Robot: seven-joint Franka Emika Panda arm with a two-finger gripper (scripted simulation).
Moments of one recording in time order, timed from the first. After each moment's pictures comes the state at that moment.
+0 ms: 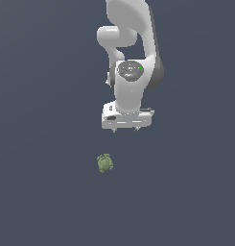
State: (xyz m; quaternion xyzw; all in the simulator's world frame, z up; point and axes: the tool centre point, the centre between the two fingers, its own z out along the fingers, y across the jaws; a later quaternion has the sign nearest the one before) arm -0.020 0.039 0.154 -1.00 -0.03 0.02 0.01
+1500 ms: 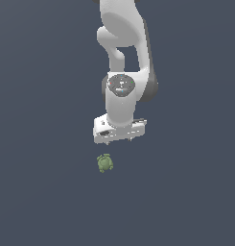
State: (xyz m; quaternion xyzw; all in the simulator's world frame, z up) arm 0.029 0.009 0.138 -0.99 -0.10 0.01 0.00
